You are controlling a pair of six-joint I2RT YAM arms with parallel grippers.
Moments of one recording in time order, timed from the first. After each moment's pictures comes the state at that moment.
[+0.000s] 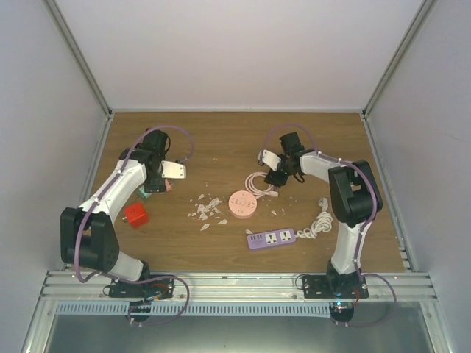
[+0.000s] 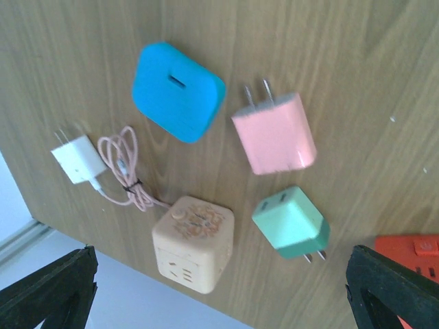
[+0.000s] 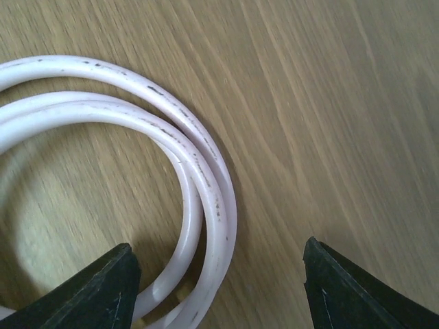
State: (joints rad) left arm -0.17 1.46 1.14 -0.83 -0.24 1.33; right arm 0.32 1.98 1.25 -0.39 -0.27 -0.79
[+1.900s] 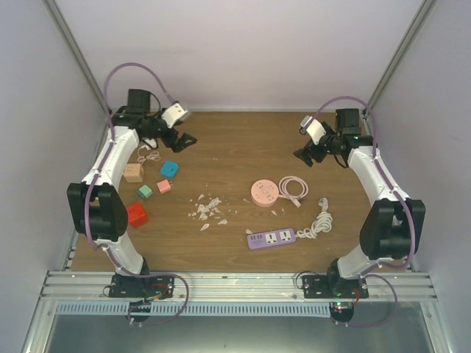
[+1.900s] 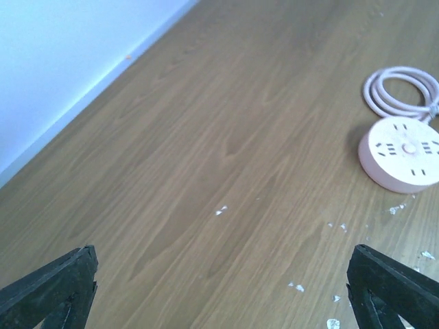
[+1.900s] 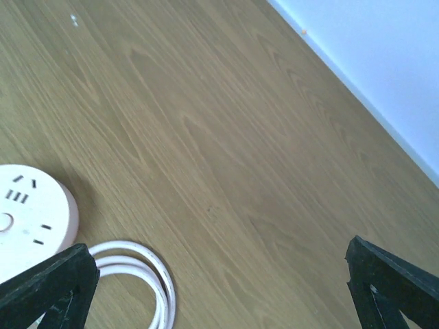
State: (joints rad) left arm -0.08 1.74 1.62 -0.77 0.66 0.71; right arm 0.02 1.58 1.31 -0.58 -0.44 -0.79
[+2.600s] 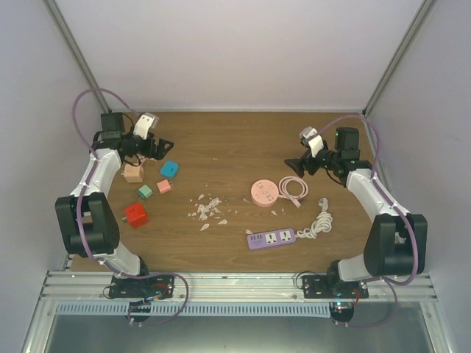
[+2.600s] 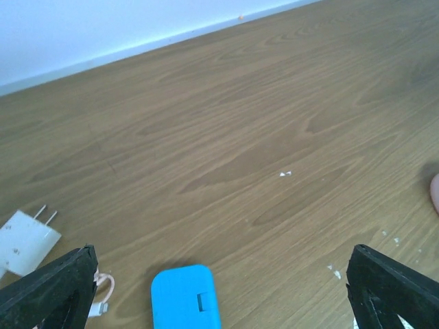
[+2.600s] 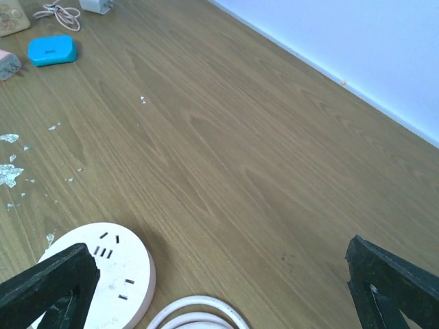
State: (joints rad) left arm 0.17 1.60 1.27 -0.46 0.67 0.39; right arm 0.02 1.43 0.99 -0.23 -0.68 -0.55
